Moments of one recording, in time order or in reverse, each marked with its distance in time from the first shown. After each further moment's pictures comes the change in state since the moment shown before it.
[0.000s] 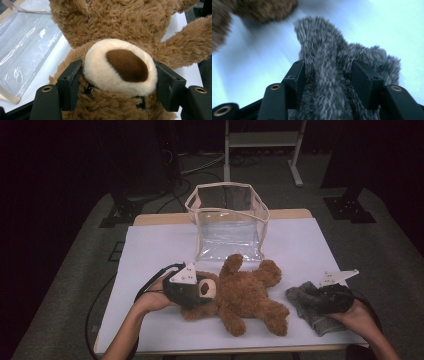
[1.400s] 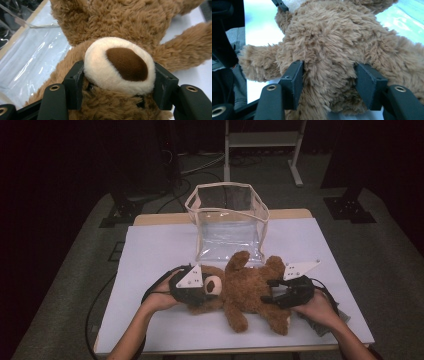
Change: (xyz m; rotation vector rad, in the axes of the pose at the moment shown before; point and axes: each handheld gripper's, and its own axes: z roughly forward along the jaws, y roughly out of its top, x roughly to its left) left arm -0.001 0.005 0.014 -0.042 0.060 0.113; right arm 0.061 0.087 0.034 -0.180 0.222 -0.178
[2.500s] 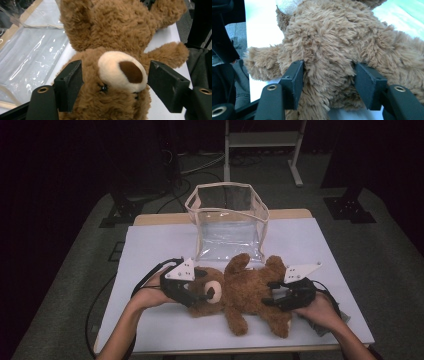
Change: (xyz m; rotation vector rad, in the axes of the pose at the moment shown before) left arm 0.005 0.014 -0.030 0.009 -0.065 -0.056; right arm 0.005 -0.001 -0.003 0.011 -0.015 -0.023
